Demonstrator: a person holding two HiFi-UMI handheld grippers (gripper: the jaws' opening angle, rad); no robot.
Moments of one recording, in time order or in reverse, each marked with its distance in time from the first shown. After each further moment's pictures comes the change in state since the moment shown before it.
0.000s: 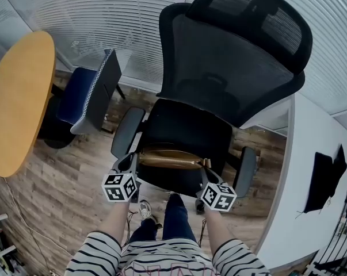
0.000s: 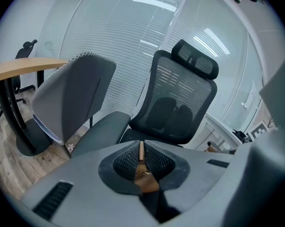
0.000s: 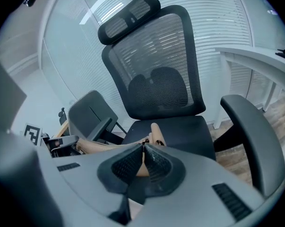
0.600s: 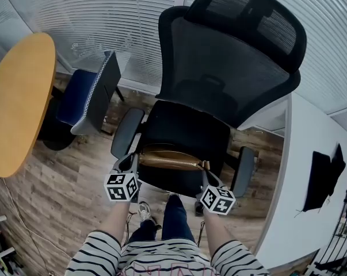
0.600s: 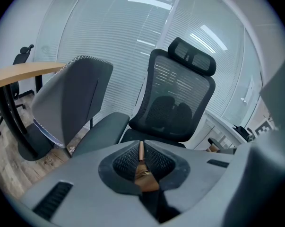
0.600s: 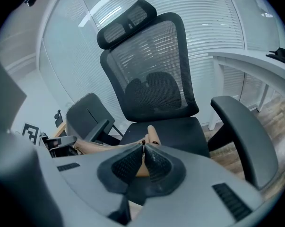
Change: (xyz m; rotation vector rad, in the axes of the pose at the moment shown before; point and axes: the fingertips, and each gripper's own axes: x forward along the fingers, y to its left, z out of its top) left arm -0.001 -0.005 0.000 0.047 0.005 0.007; right arm -0.015 -0.008 -0.005 0.019 -0.045 -0.046
